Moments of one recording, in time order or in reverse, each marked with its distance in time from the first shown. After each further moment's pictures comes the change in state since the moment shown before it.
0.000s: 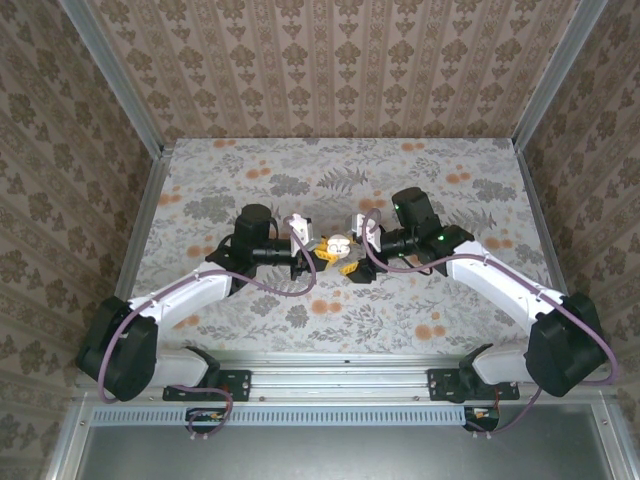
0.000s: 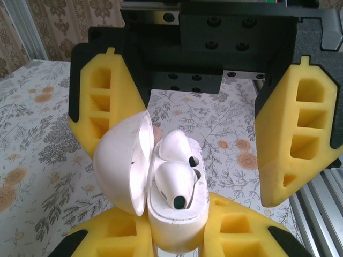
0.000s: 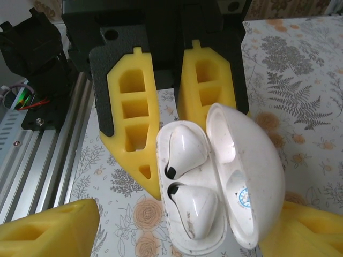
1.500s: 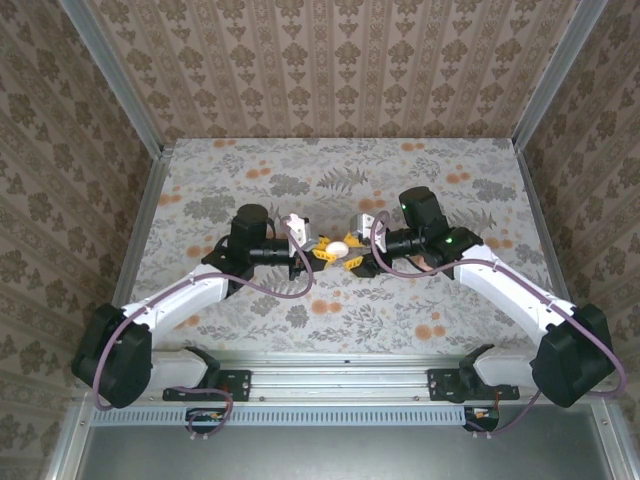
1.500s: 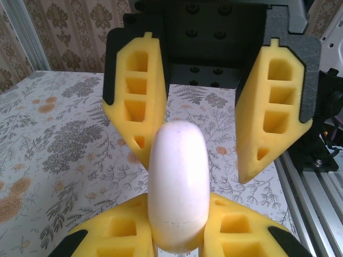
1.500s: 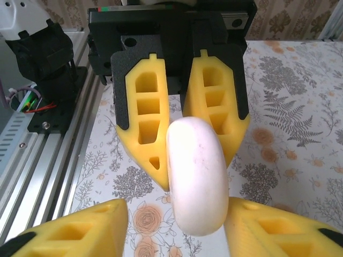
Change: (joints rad) left arm -0.002 -0.041 0.000 -0.007 0.003 0.000; right arm -0.014 -0.057 -0.004 -0.009 -0.031 -0.029
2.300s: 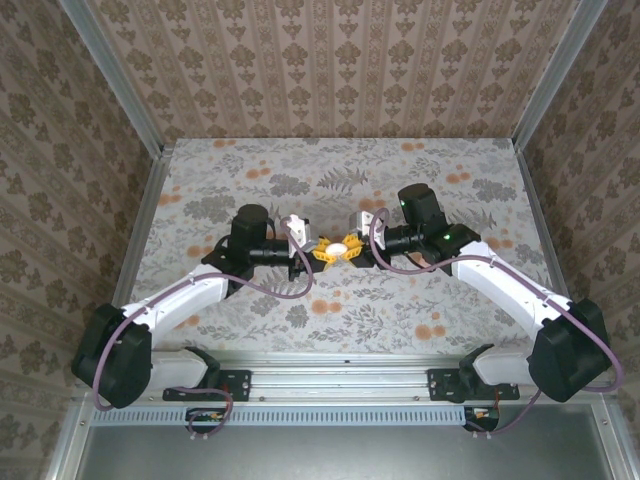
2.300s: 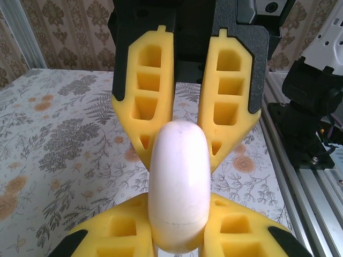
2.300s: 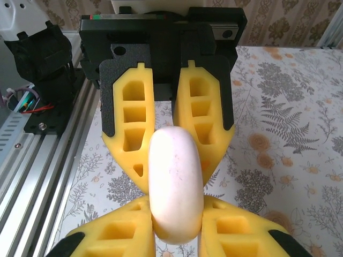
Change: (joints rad) left arm 0.000 0.000 0.000 -0.016 0.008 0.008; right arm -0.002 0.026 0.017 0.017 -0.020 -0.023
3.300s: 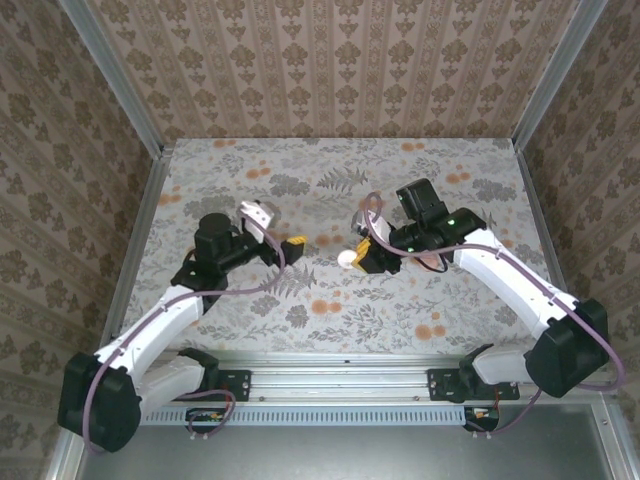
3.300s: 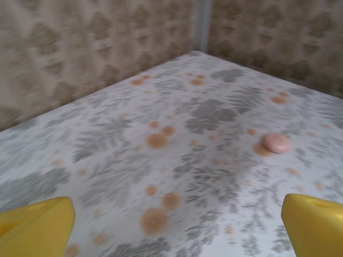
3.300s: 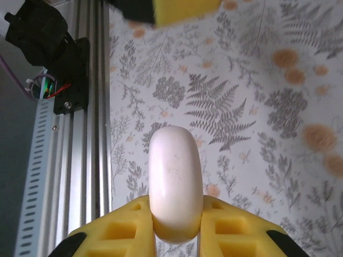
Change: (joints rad) left arm 0.190 -0.250 -0.115 -0.008 -0.473 -0.247; right arm -0.014 0.039 0.176 -0.467 0.117 0.108
